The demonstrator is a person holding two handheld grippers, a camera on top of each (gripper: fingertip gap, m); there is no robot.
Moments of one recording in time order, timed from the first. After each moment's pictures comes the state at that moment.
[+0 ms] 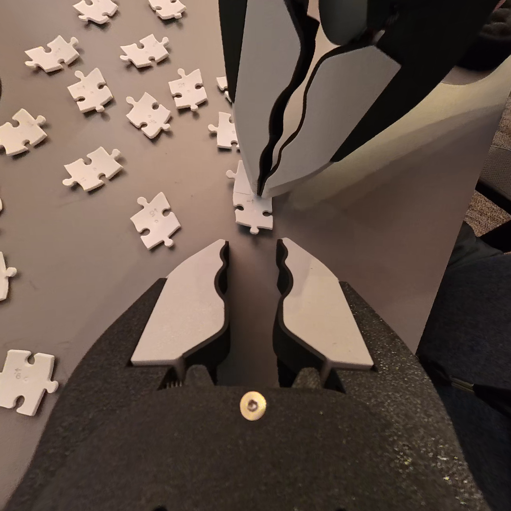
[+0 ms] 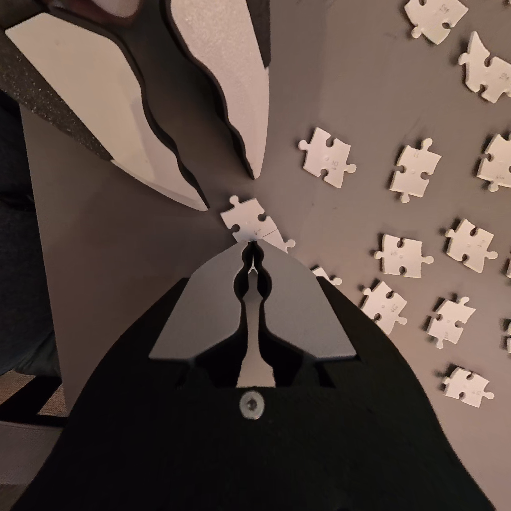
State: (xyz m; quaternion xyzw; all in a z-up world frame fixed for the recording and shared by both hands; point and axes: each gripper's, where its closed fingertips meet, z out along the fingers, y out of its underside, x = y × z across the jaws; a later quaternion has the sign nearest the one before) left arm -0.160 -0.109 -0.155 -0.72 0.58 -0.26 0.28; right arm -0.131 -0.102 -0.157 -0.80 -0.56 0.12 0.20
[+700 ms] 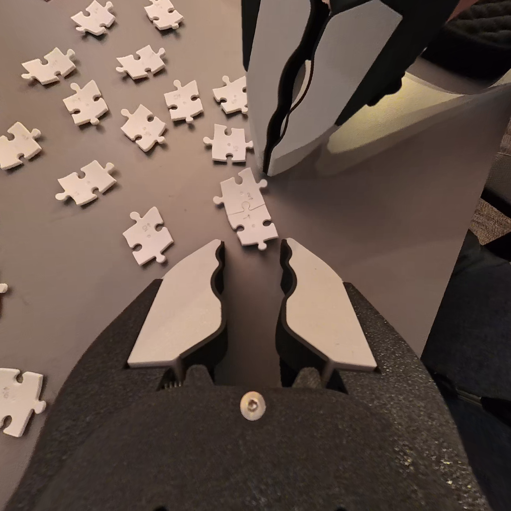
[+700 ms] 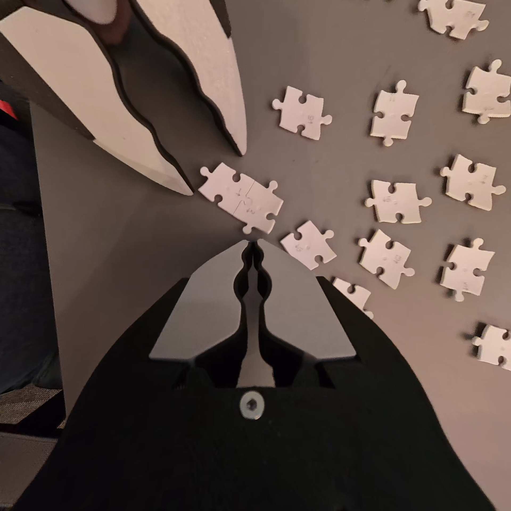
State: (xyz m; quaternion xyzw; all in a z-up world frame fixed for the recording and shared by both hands) left arm -0.147 -0.111 -0.155 -0.72 0.58 -0.26 0.29; right arm -0.102 -0.105 -0.157 -0.81 -0.50 0.17 0.23
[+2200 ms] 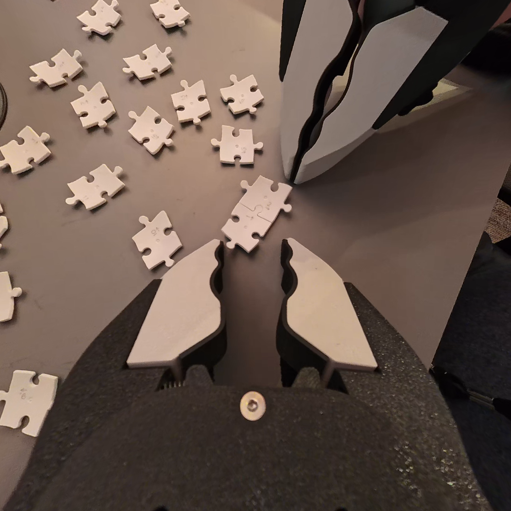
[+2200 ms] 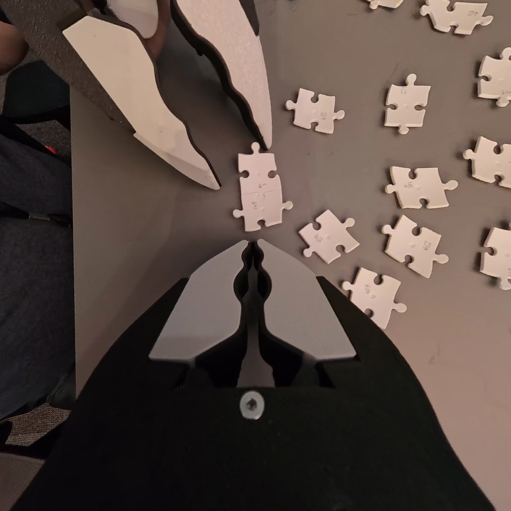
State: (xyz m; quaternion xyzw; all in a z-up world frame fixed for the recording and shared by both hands) left arm -0.146 -0.105 -0.156 -0.72 0.58 -0.24 0.29; right arm -0.104 -0.118 -0.158 -0.81 -0.47 0.23 0.27
